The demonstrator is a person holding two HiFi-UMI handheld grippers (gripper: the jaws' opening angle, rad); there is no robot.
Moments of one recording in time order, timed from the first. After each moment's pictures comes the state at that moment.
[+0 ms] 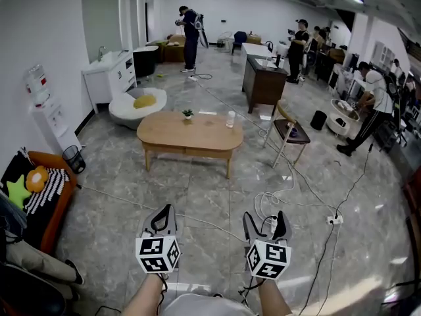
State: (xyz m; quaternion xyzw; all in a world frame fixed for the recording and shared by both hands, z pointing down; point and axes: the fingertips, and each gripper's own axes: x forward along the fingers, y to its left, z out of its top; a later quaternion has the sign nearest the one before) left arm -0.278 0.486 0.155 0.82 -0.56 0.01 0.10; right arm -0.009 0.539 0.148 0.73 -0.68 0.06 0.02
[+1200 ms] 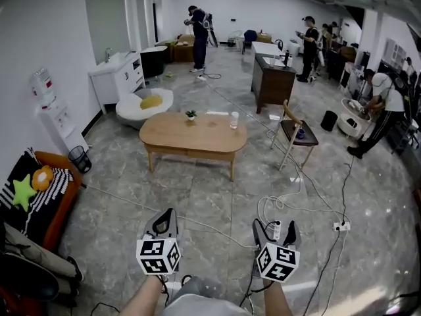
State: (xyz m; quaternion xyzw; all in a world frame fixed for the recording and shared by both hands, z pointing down) left arm -0.212 0.467 0.172 0.81 -0.57 0.04 0.11; right arm 0.096 0.519 0.191 0.74 -0.66 0.13 0.03
